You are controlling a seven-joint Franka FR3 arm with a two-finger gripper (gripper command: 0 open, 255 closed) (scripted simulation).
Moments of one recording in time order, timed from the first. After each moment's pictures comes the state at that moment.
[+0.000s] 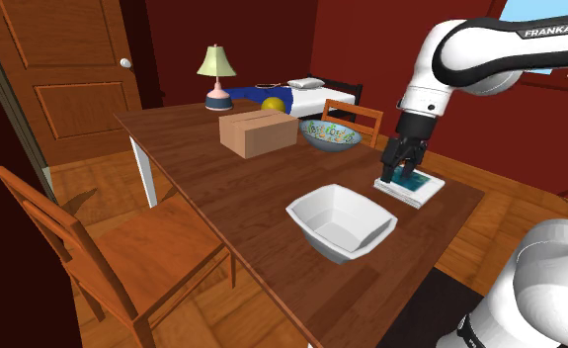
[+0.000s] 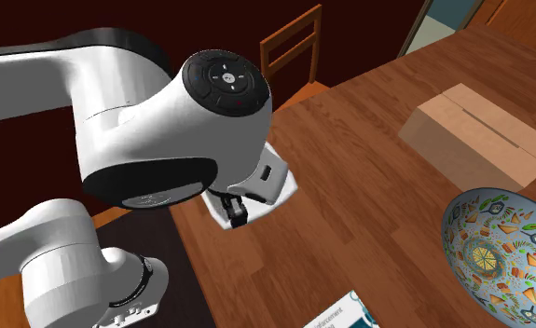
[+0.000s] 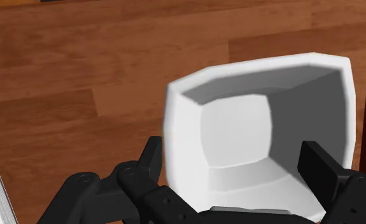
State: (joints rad) arm -0.01 -0.73 -0.24 -2.54 0.06 1.73 -0.04
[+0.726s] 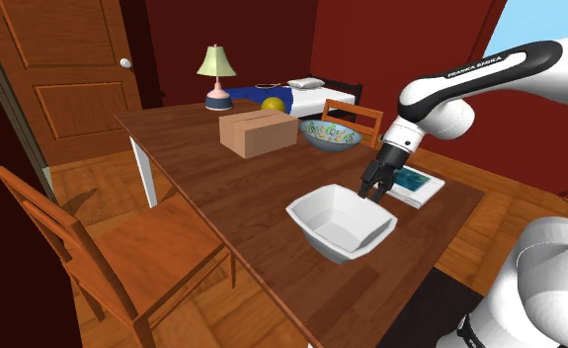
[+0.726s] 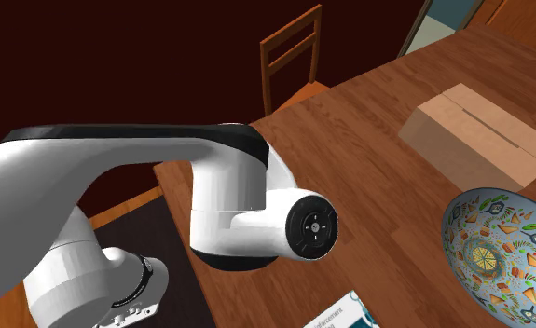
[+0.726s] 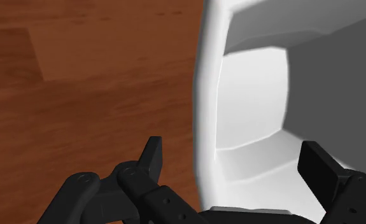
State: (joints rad) arm 0.09 -0.43 -0.53 -2.59 0.29 2.05 -0.40
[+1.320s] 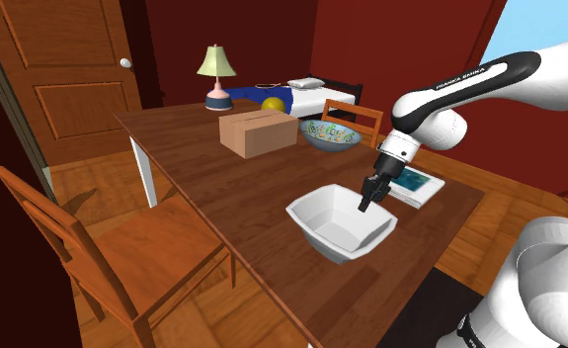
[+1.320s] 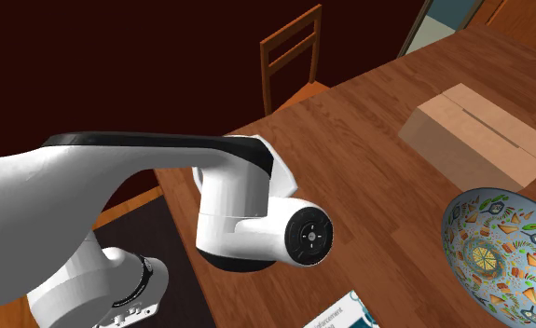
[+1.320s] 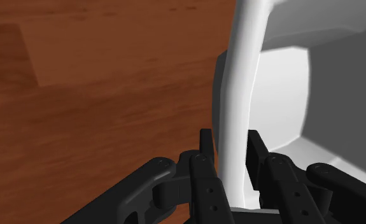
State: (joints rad) arm 0.11 -0.38 -0.56 -2.63 0.32 2.12 -0.46
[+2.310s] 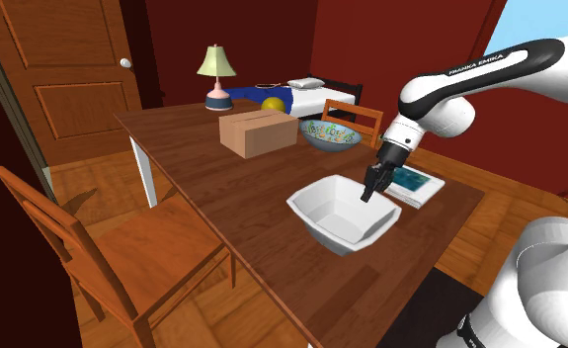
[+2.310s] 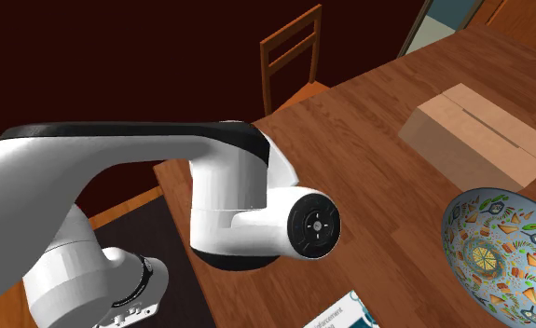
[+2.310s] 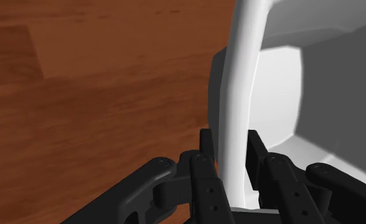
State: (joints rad) arm 0.09 -0.44 -0.53 -2.58 0.29 2.03 -0.40
